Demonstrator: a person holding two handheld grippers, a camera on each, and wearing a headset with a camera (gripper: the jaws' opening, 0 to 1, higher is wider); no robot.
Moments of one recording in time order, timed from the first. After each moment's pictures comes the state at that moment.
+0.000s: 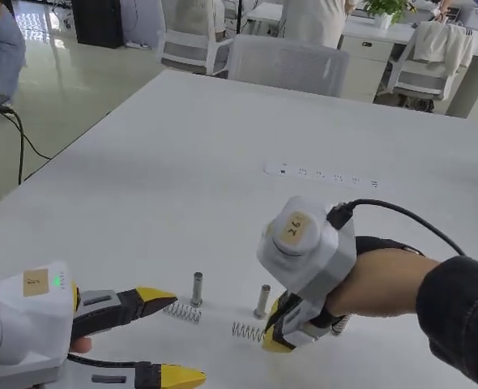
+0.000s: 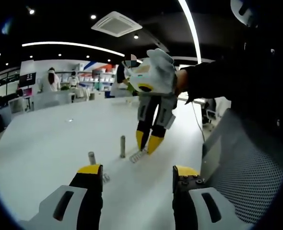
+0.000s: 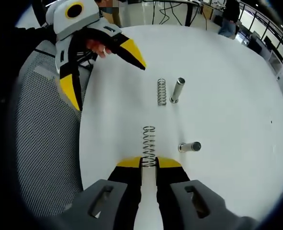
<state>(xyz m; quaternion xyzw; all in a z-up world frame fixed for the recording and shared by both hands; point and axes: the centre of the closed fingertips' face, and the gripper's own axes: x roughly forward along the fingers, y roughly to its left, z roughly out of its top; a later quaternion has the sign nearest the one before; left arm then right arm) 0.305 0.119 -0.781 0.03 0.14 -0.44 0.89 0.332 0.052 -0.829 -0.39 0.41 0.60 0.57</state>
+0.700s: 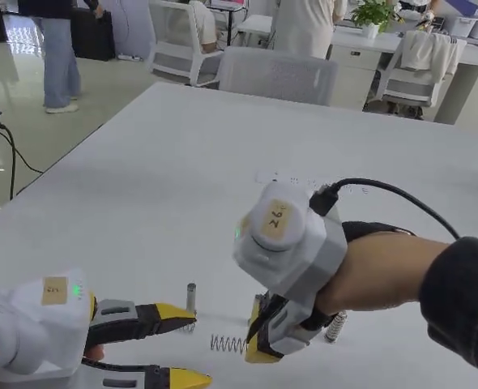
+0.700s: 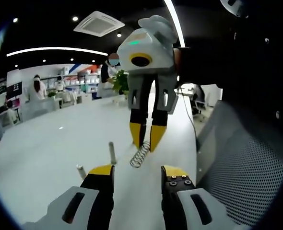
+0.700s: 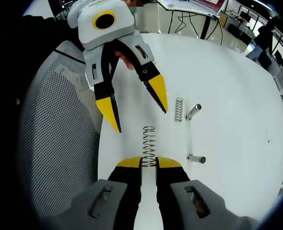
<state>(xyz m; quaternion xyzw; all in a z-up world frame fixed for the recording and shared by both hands) 0.304 0.098 -0.779 0.08 0.13 -0.49 0.86 0.305 0.066 -0.797 -0.41 0.38 0.63 0.54</state>
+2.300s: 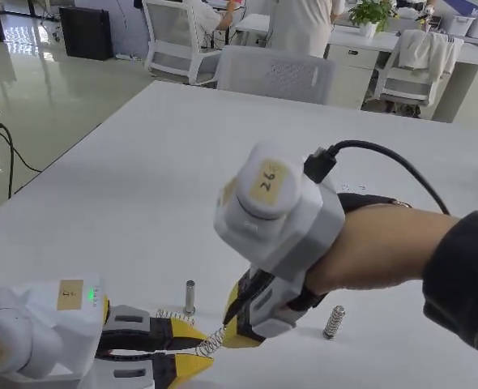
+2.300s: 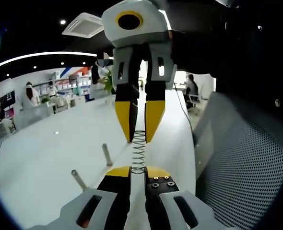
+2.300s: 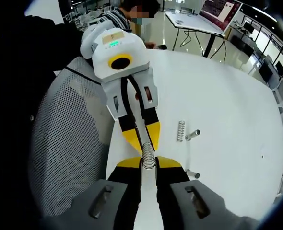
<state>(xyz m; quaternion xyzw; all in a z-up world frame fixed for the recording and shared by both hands) 0.300 0.088 -0.784 0.12 0.12 -0.51 0.84 0.291 0.091 -0.759 -0.40 0.34 0.65 0.54</state>
